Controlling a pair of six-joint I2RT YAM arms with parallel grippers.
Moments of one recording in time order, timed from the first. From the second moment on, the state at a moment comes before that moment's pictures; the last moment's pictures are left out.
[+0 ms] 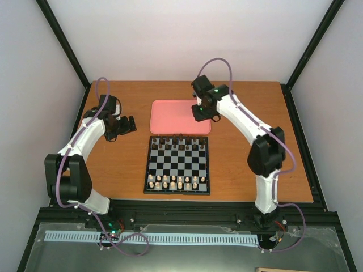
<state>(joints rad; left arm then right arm) -0.04 1.52 1.17 -0.79 0.12 -0.39 0.55 2.06 1.95 -1.07 0.06 0.19</state>
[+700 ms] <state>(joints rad) -0.04 1.51 1.17 -0.79 0.12 -0.39 1.00 1.40 1.11 -1.18 0.11 0.56</state>
